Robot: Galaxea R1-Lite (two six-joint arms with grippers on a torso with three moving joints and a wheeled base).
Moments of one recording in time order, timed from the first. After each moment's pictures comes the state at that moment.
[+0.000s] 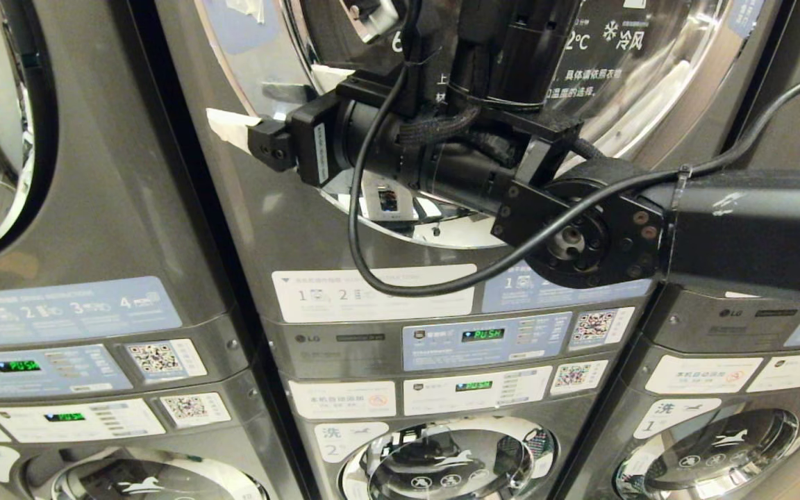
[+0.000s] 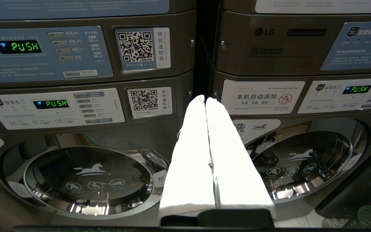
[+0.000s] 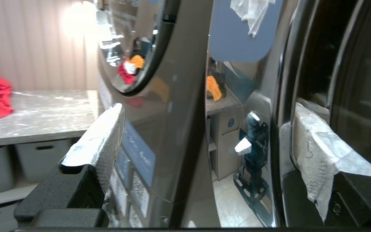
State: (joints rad) left arm 0.01 0.00 0.00 0.00 0.00 0.01; right arm 0.85 2.12 -1.97 -0.45 0.31 -0.15
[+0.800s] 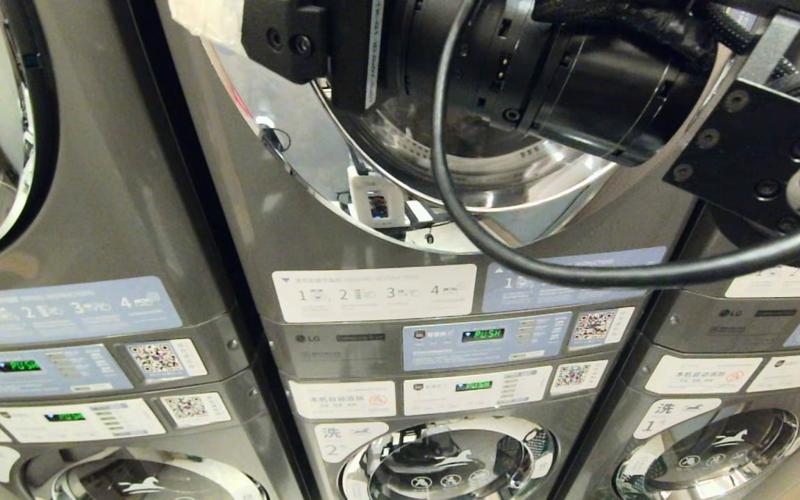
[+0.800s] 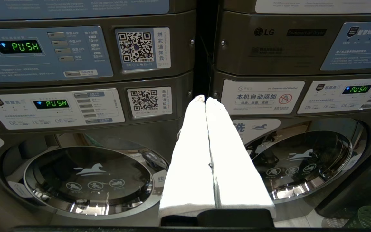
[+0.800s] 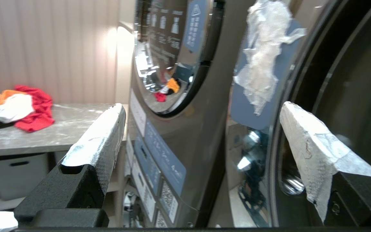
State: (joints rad) left arm 0.01 0.00 0.00 0.00 0.00 0.01; right arm 0.89 1.88 -1.81 -0.41 0.35 -0.12
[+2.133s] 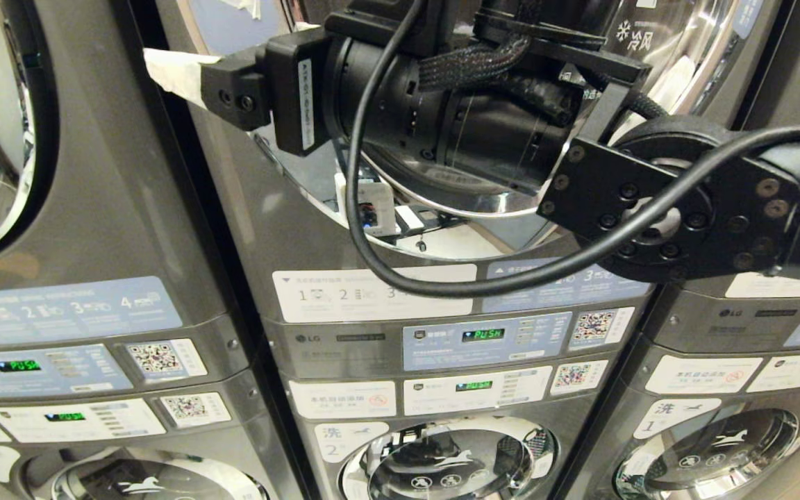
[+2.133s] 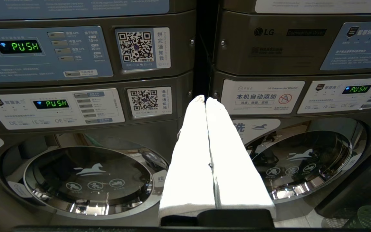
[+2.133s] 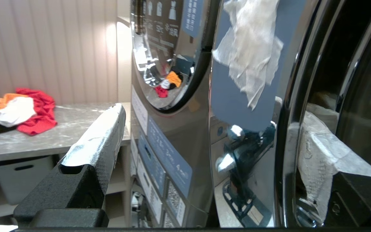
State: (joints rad) left arm 0.01 0.00 0.00 0.00 0.00 0.01; right arm 0.90 2.01 -1.93 -0.41 0.33 -0.07
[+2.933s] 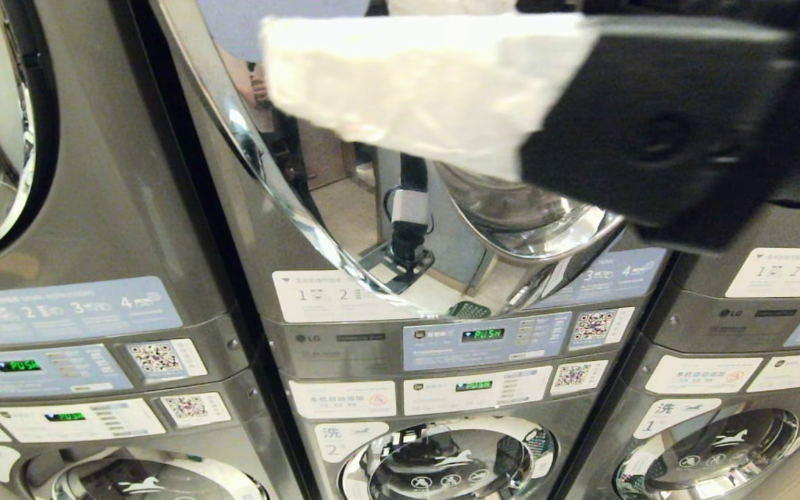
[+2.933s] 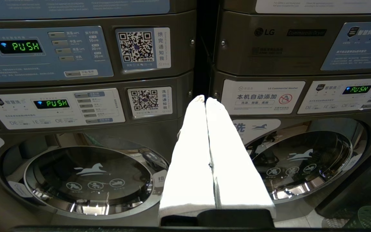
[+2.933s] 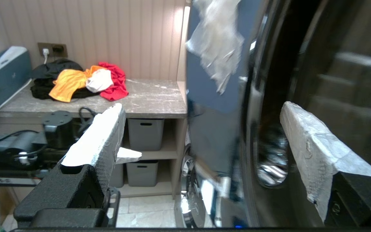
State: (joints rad) left arm 0.01 0.00 0.00 0.00 0.00 0.01; right arm 0.92 1.49 -1.35 -0.37 0.53 -0.07
